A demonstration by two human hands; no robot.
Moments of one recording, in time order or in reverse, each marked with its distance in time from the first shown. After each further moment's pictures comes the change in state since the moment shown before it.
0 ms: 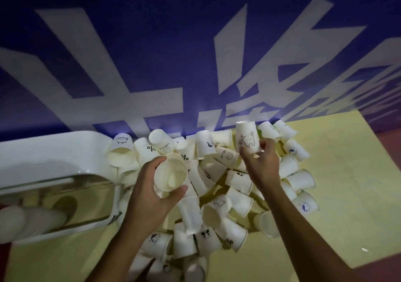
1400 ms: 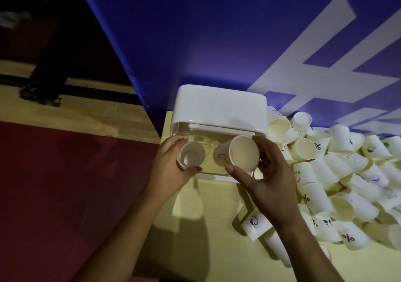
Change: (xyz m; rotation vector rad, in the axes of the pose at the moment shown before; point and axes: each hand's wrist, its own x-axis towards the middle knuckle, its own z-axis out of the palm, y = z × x) left_hand -0.064 -0.206 -0.294 0.191 0.200 -0.006; right_hand -0.305 -0.189 0.228 0.242 -0.430 -0.413
